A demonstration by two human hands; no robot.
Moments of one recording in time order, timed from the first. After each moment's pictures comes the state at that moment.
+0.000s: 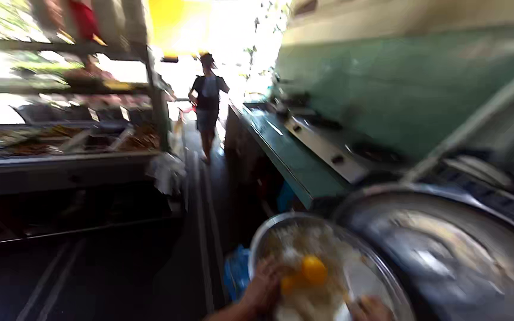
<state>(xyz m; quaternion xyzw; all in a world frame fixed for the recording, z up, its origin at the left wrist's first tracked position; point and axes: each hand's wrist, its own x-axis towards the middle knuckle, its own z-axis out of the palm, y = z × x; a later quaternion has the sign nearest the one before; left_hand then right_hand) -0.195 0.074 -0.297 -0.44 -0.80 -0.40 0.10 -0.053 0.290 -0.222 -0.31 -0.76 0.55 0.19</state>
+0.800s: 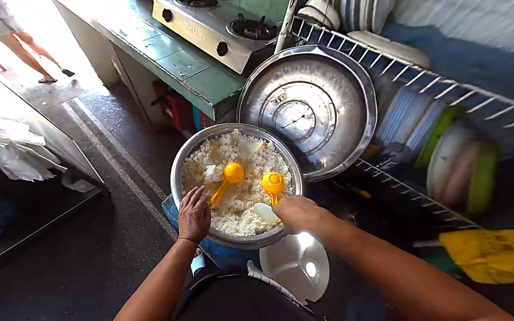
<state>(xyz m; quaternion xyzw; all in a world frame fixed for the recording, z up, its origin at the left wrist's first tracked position) -0.184 0.078 -0.300 -0.43 -0.83 -0.34 0.09 -0.021 0.286 -0.145 -0.13 -0.91 0.02 -0.40</state>
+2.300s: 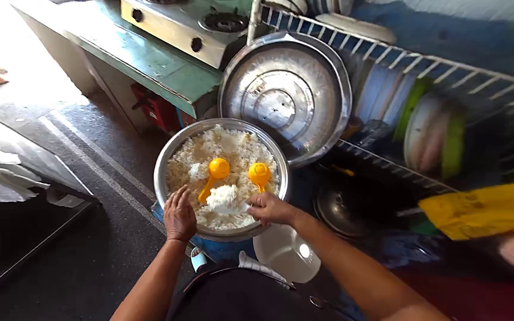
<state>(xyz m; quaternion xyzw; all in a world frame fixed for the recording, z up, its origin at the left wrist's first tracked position) -0.180 0.076 -0.283 -0.41 -0.85 -0.33 0.04 0.002 0.285 -0.193 -0.22 -0.82 0.50 -0.18</state>
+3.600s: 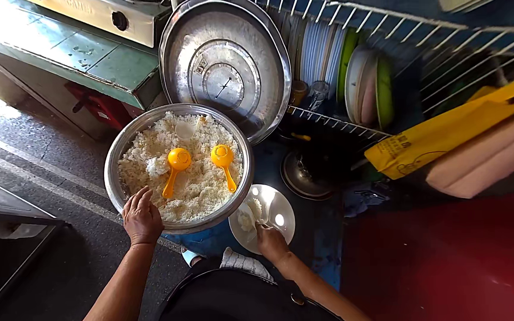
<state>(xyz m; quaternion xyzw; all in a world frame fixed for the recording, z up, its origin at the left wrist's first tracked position) -0.180 0.075 -0.288 -0.43 -0.85 -0.31 0.06 0.140 0.196 -0.297 -0.49 -0.79 0.30 -0.20</state>
